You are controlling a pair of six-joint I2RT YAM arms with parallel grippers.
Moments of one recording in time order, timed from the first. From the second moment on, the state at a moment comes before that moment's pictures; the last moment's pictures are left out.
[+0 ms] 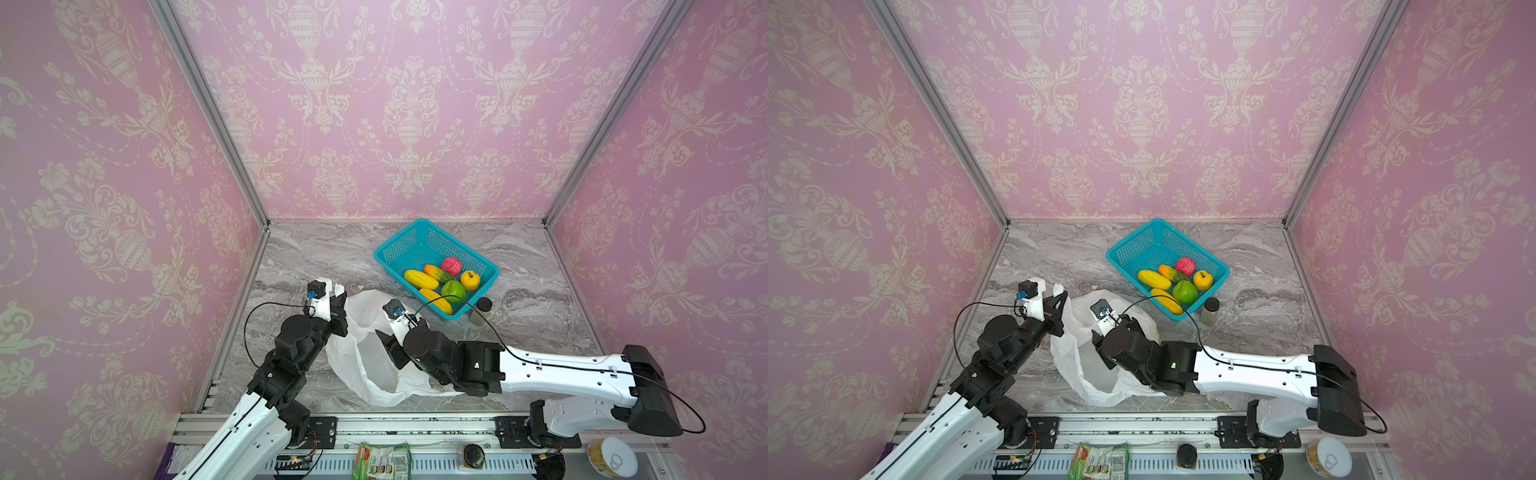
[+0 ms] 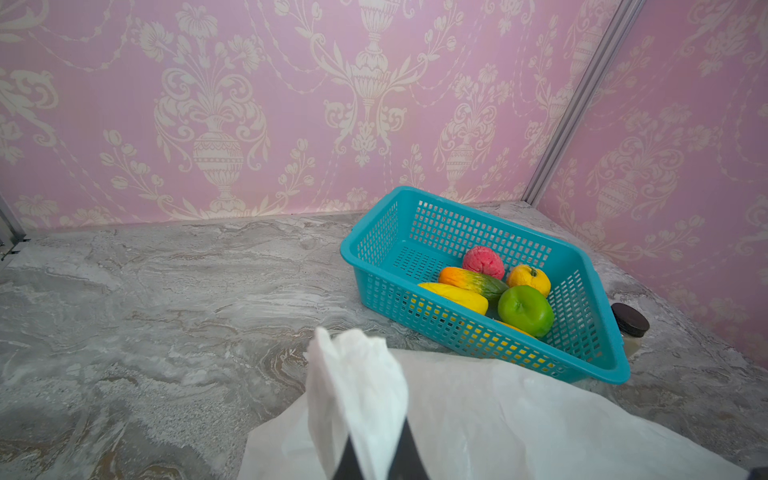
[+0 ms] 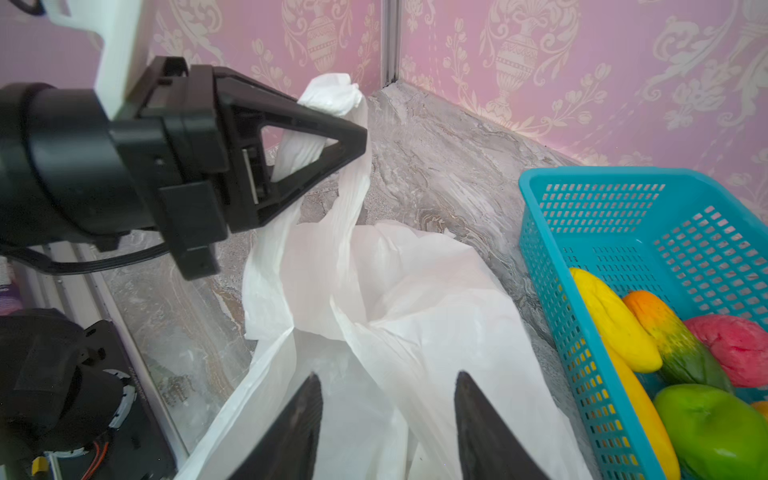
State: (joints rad) left arm -0.48 0.56 0.42 0.00 -0.08 -0.19; right arm 1.32 1.38 1.07 -0.20 0.54 0.26
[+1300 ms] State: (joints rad) left arm -0.48 0.08 0.45 -0.18 -0.35 -0.13; right arm 1.20 2.08 1.70 -0.50 0.73 0.29
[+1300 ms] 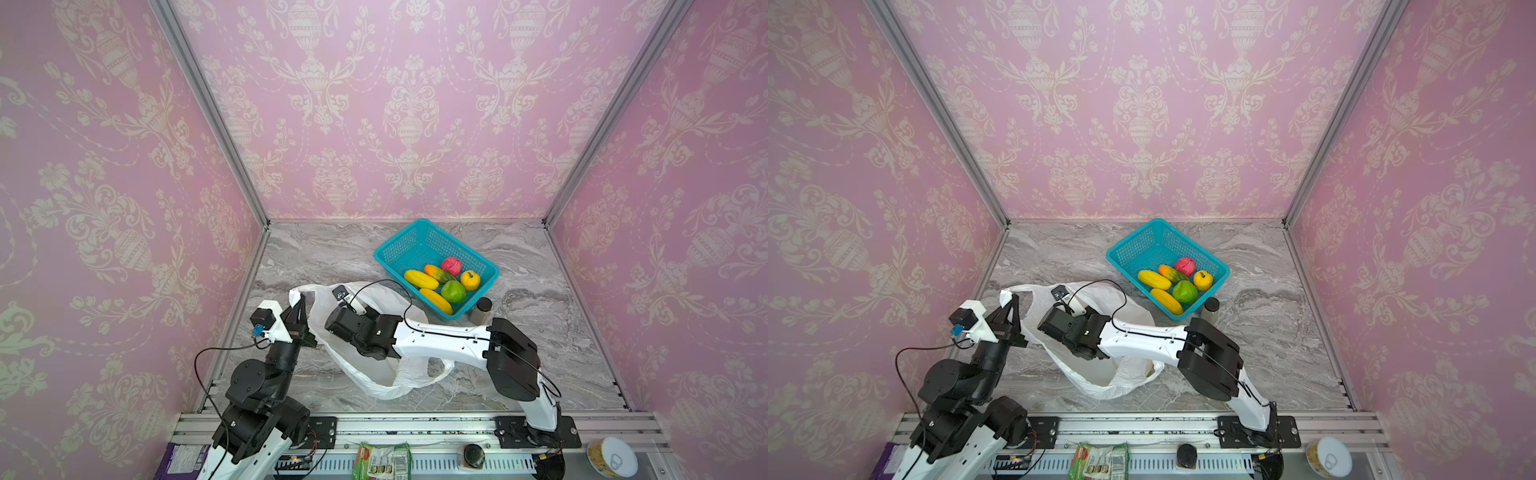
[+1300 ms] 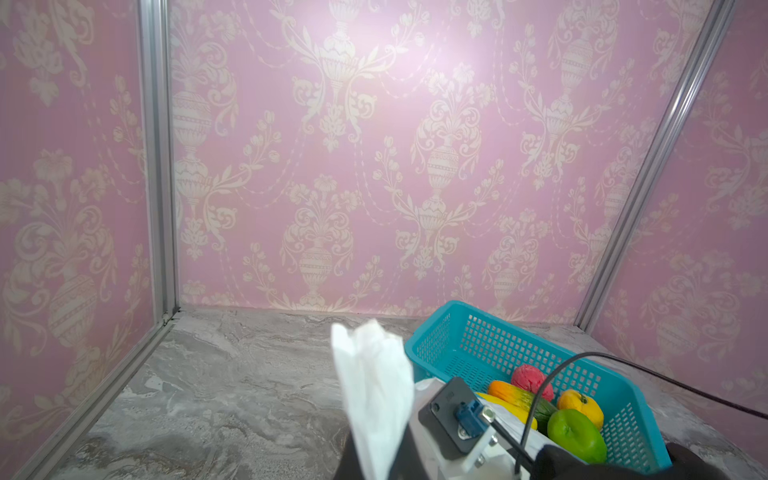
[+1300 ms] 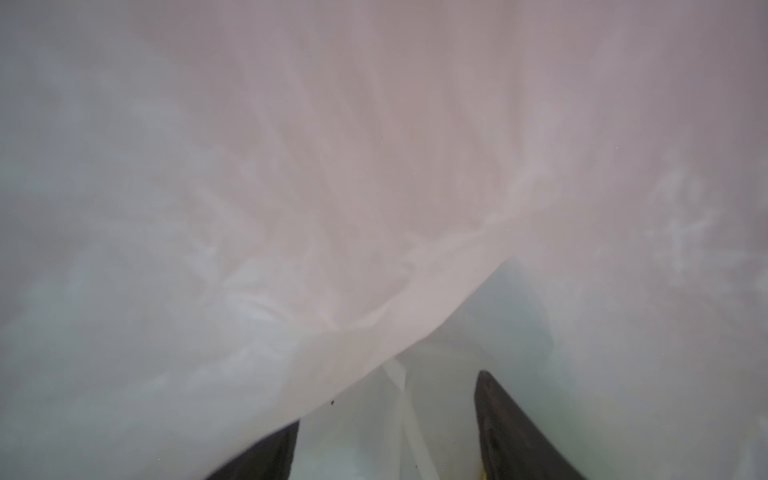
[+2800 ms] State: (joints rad) left arm -0.48 0.03 0.54 -0.43 -0.31 -0.20; right arm 1.28 2.17 1.61 -0.41 0.68 0.34
